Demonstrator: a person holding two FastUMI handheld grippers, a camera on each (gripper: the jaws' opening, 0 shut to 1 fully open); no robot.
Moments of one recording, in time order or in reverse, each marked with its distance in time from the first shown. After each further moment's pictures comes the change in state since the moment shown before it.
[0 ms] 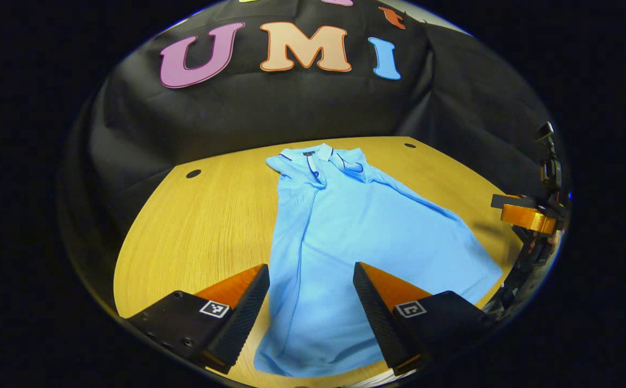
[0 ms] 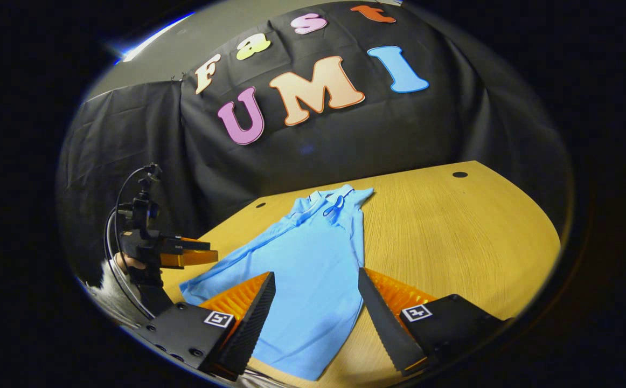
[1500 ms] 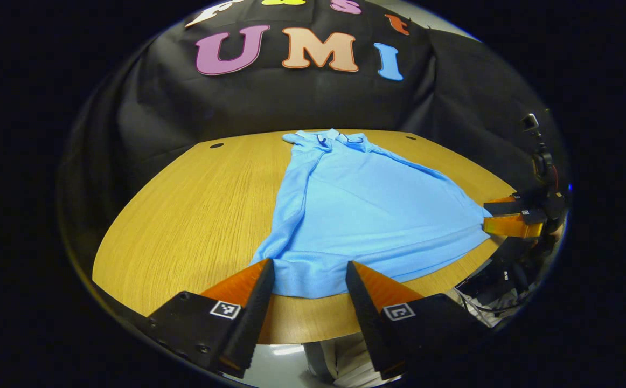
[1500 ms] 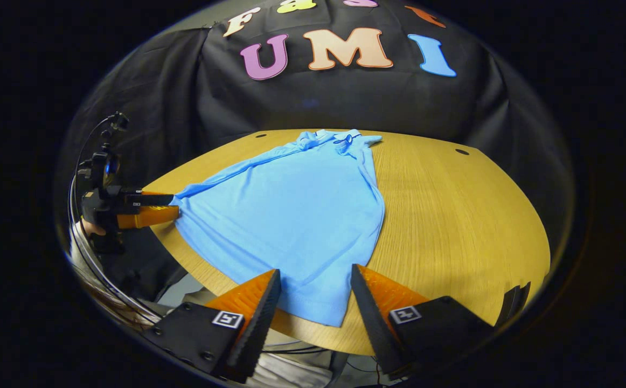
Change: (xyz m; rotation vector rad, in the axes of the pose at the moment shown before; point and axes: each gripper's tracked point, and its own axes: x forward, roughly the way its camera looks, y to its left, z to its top) left arm -0.039 -0.008 -0.087 -0.051 -0.039 0.033; right arm -0.021 0.012 -0.108 -0.190 0.216 -0.090
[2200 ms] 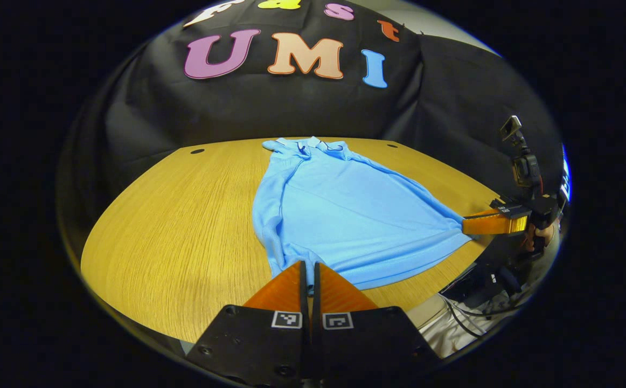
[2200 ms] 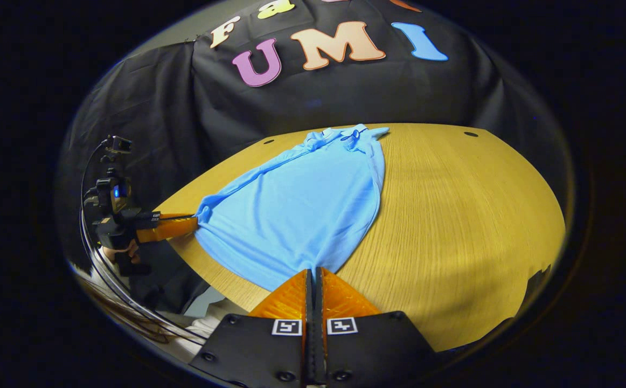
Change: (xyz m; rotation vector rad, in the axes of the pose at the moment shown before) left arm 0.007 -0.022 0.007 -0.012 -0.048 -0.087; right arm 0.001 0.017 0.000 0.096 0.002 0.102
